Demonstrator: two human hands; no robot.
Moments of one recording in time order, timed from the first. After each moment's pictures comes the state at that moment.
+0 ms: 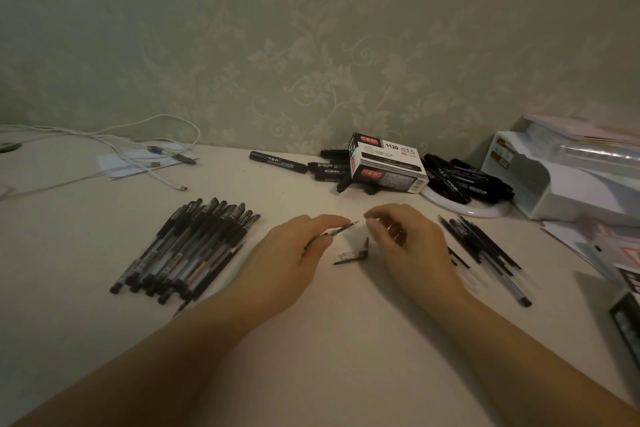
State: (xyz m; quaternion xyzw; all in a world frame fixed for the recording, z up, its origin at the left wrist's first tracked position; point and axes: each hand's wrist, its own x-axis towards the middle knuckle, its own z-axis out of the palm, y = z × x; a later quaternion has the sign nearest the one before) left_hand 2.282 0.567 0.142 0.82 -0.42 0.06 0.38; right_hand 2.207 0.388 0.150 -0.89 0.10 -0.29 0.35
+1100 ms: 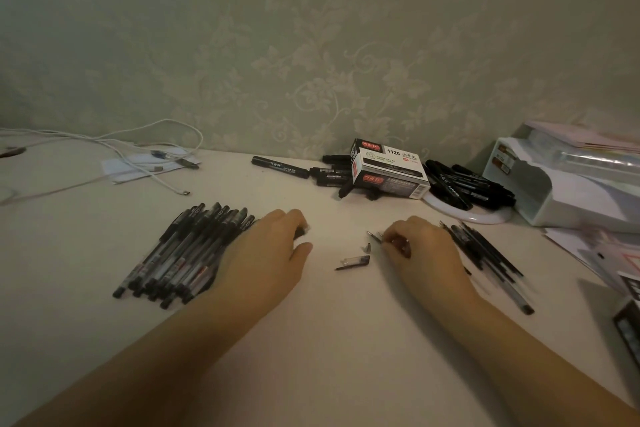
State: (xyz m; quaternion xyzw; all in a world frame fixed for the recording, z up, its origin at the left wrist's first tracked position) left_hand 2.285 0.581 0.156 0.90 -0.32 0.14 0.27; right_hand 2.208 0.366 0.143 -0.95 0.12 -0.25 0.17
